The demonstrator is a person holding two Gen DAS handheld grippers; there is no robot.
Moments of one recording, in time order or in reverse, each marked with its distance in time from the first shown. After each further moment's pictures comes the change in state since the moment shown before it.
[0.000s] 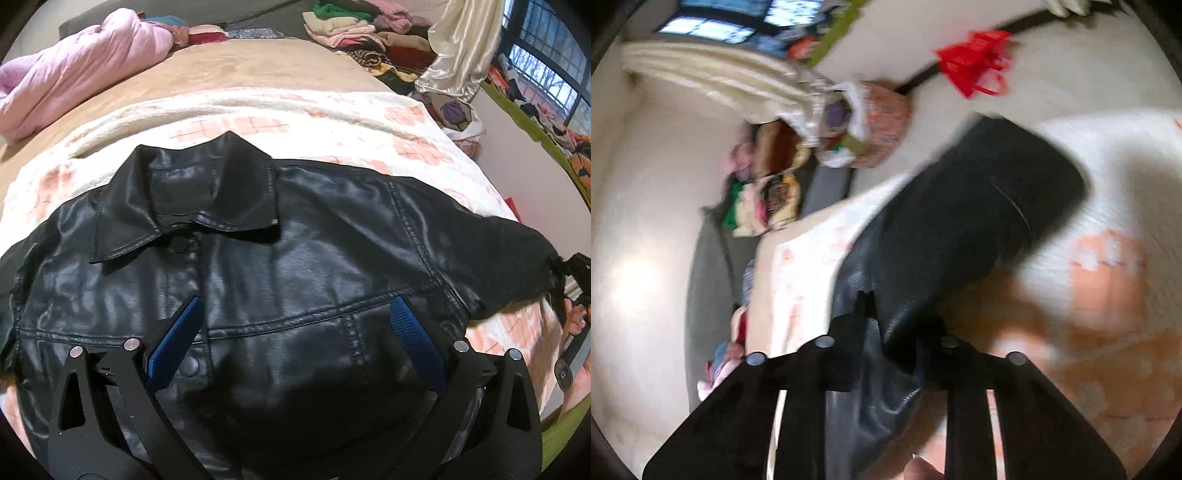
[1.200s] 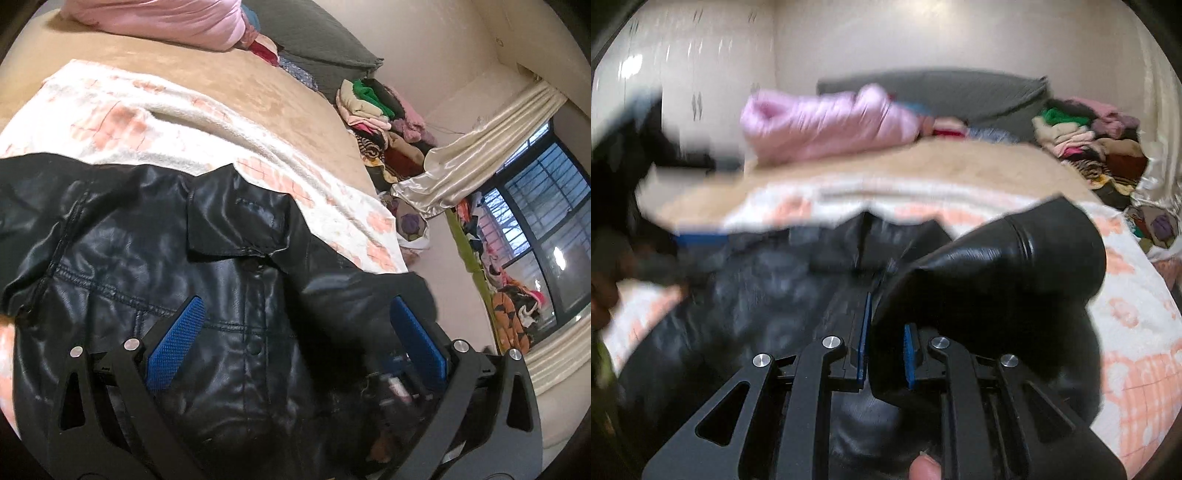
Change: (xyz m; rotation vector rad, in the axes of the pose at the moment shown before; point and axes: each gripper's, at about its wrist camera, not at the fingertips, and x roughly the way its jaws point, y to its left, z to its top) left arm -0.098 0.153 -0.019 -0.453 -0.164 -0.352; right arm -0.038 0.189 -0.355 -1.499 0.407 0.410
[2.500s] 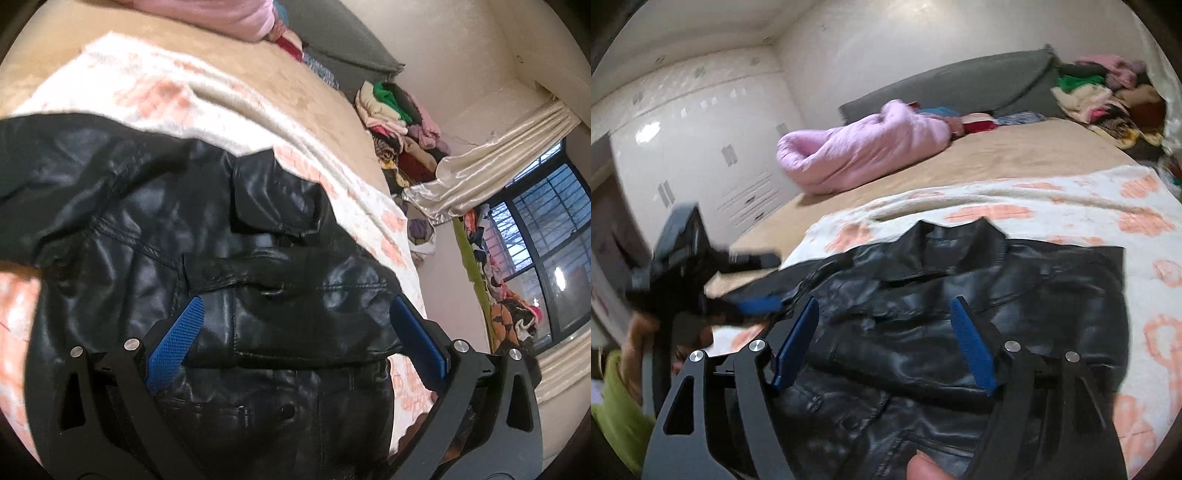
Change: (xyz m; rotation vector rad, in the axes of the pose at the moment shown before) left arm -0.016 0.037 -0.019 -0.091 0.033 0.010; right arm -0.060 -0.023 0.000 0.252 -0.103 0.266
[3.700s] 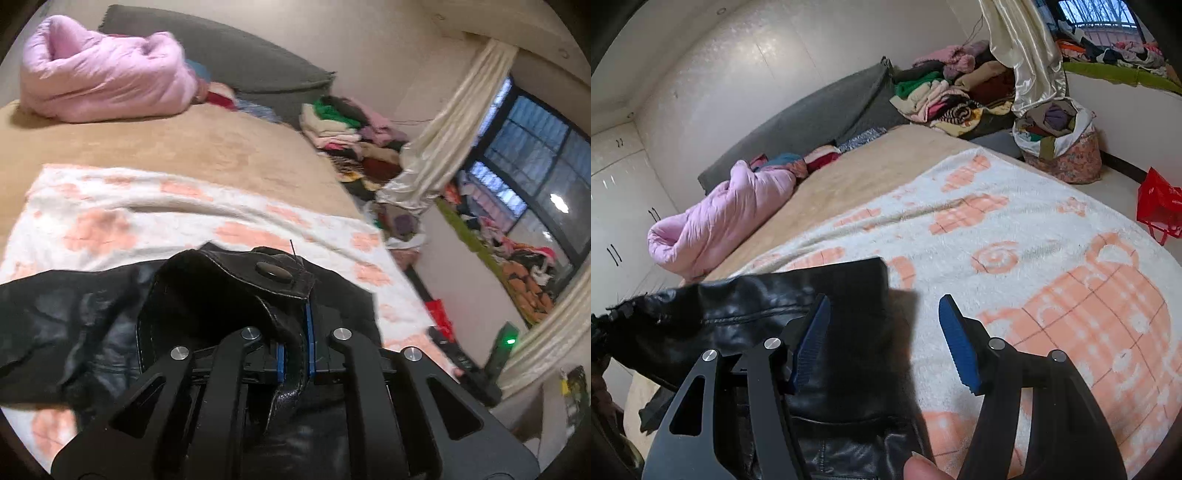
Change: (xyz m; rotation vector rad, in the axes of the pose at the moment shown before) left arm -0.044 -0.079 0.038 0.345 -0.147 0.033; right arm -0.063 -0.133 0.004 0.333 -0.130 -0.465
